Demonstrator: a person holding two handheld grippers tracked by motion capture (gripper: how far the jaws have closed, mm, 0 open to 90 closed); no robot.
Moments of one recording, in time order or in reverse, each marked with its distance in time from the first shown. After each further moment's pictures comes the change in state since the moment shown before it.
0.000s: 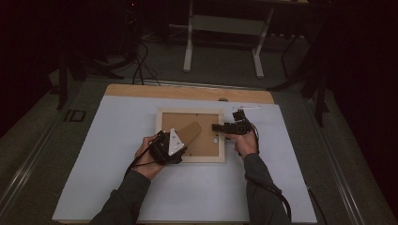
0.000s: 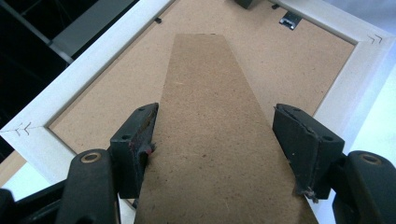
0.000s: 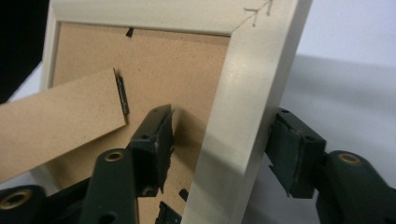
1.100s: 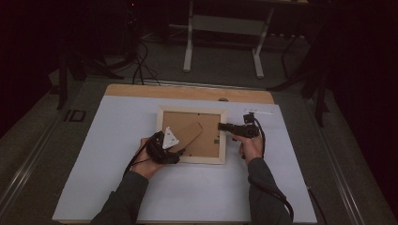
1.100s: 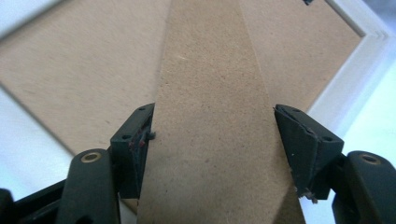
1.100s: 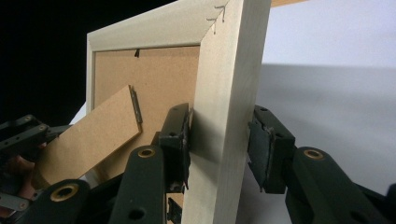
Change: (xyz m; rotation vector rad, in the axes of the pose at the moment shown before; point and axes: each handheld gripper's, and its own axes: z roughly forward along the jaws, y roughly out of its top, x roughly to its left) left arm 0.011 -0.015 0.012 0.036 -0.124 -0.144; right arm -0.013 -0.014 -0.024 -0.119 0.139 0.111
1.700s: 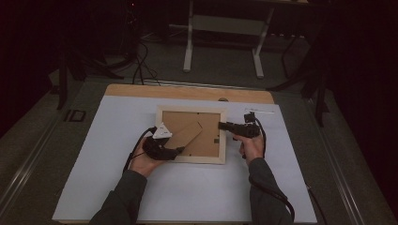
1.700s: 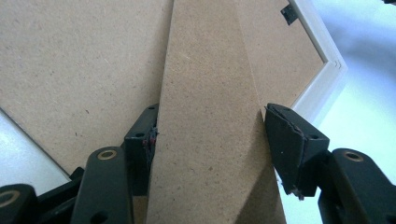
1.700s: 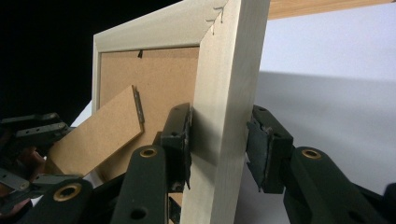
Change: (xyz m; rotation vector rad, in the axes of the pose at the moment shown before) left arm 0.021 -0.004 -0.002 -0.035 -0.176 -0.192; right arm 0.007 0.002 -0.005 -0.016 0.014 -0.040
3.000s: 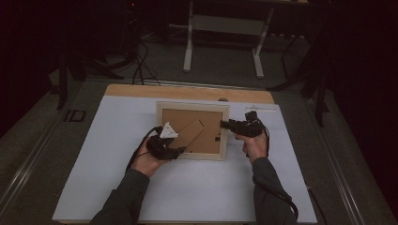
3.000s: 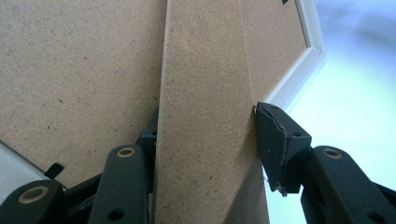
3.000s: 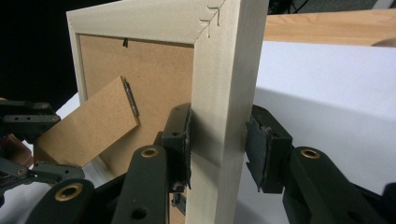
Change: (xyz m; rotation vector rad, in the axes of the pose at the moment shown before) left arm -0.011 0.013 0.001 0.073 0.034 0.057; right arm 0.017 0.008 -0.013 -0.012 -0.048 -0.150
